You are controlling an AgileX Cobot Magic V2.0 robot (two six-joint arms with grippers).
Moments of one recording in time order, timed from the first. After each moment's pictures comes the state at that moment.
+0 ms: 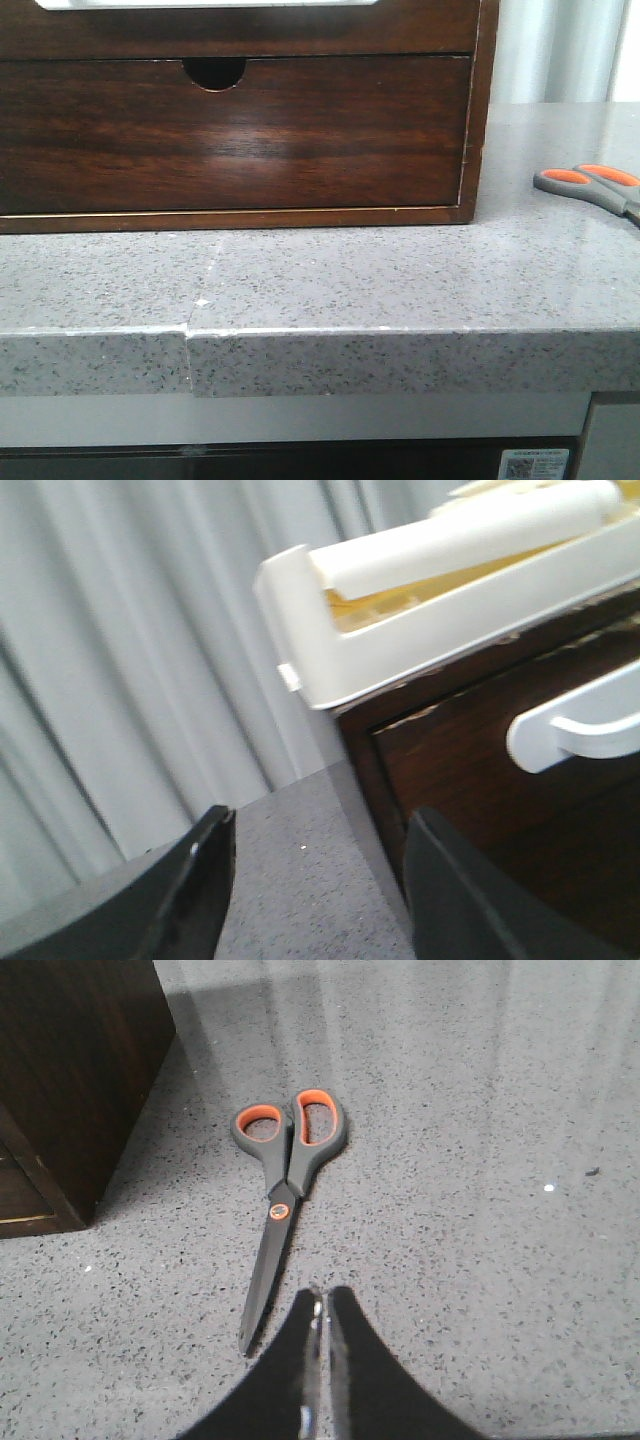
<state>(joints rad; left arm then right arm) -0.17 0.46 -0.33 0.46 -0.18 -0.04 -0.05 0.34 -0.30 0.12 0.39 -0.02</state>
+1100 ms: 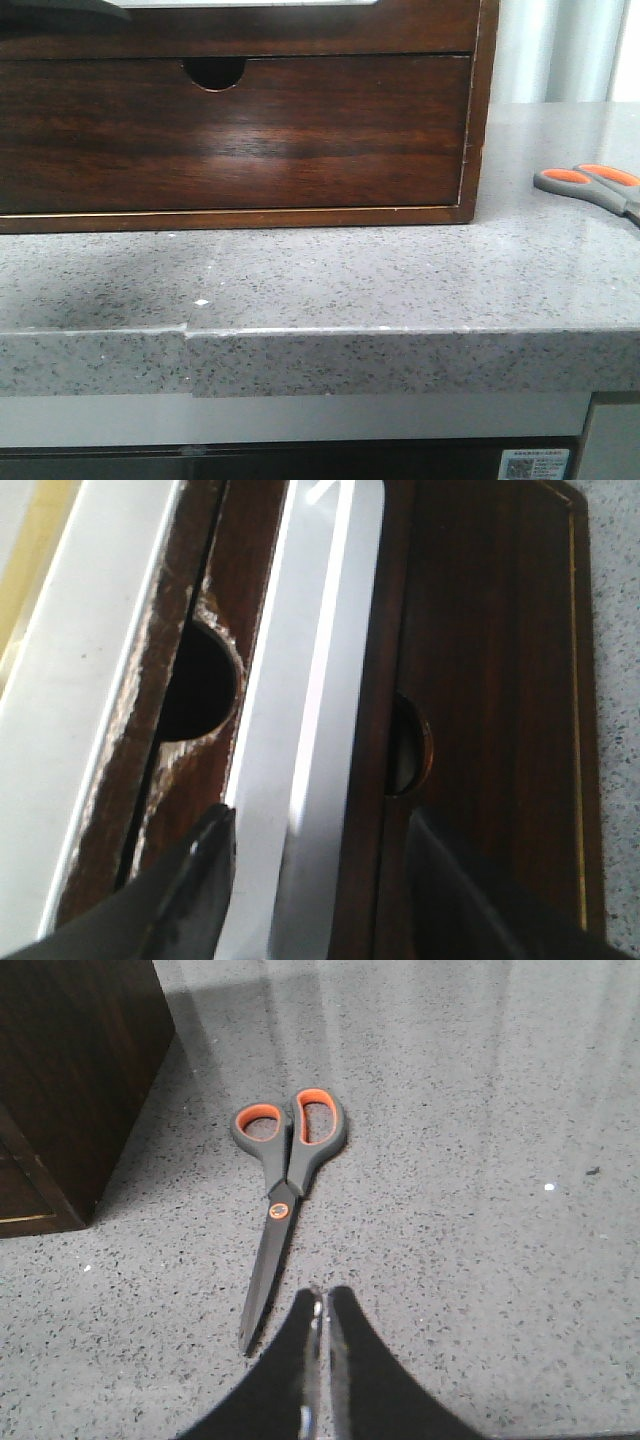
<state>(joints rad) -0.47 1.08 -0.67 1.28 -0.23 -0.03 -0.05 0.34 -0.30 0.12 0.39 -0.02</state>
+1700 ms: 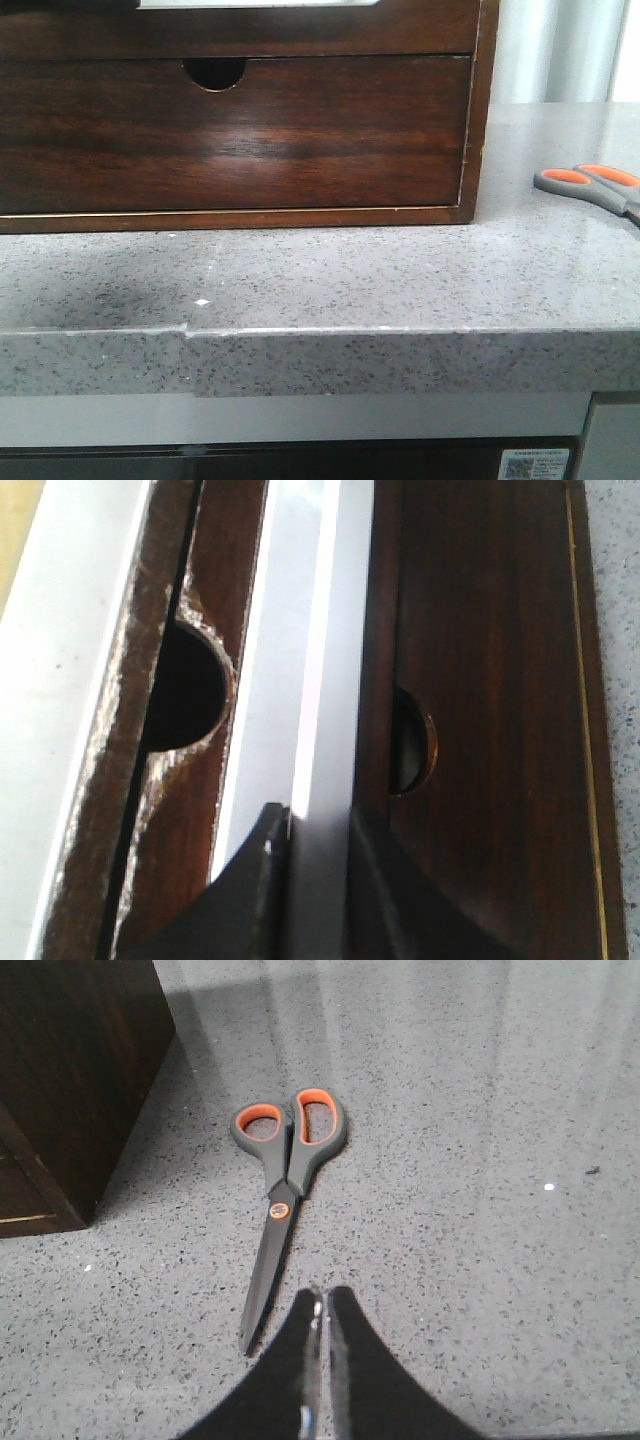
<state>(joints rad) -0.47 1.11 -0.69 1.32 -0.23 -0.03 -0.05 0.34 -0.30 0.12 0.39 -0.02</state>
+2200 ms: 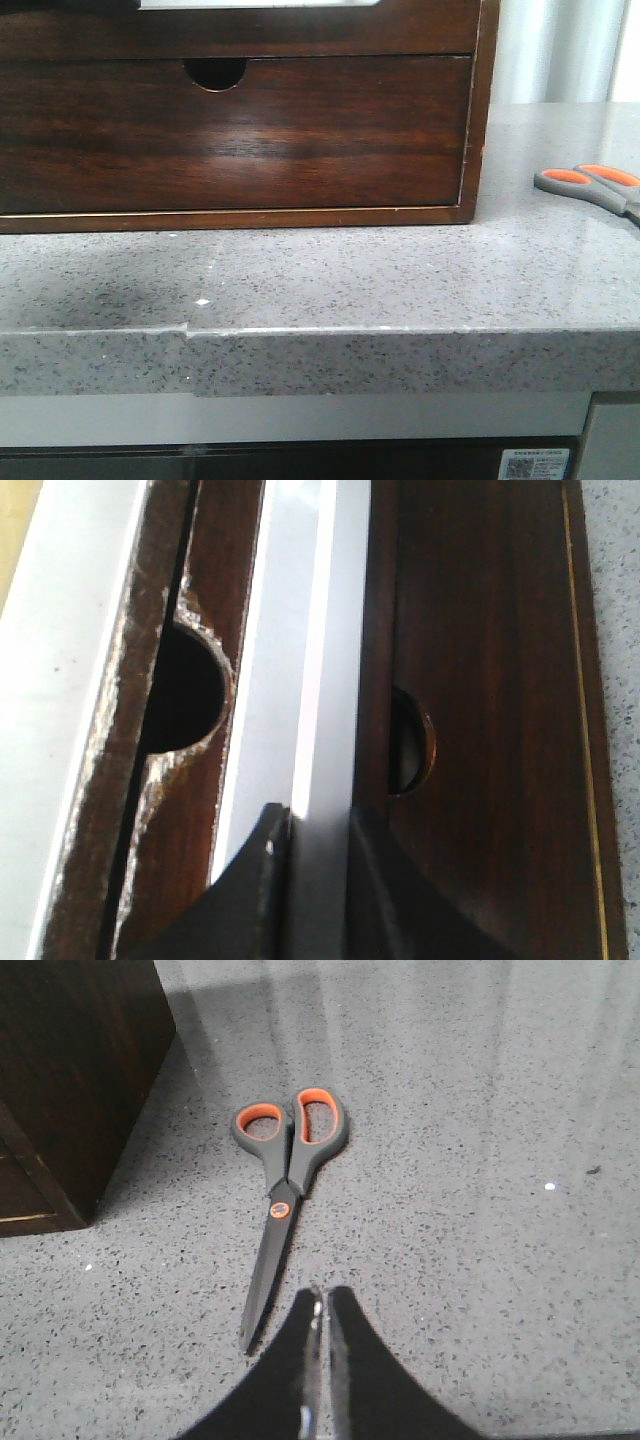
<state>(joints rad) -0.47 1.11 -0.69 1.32 -0.24 -0.02 -0.05 0.34 -0.30 0.12 0.39 -0.02</state>
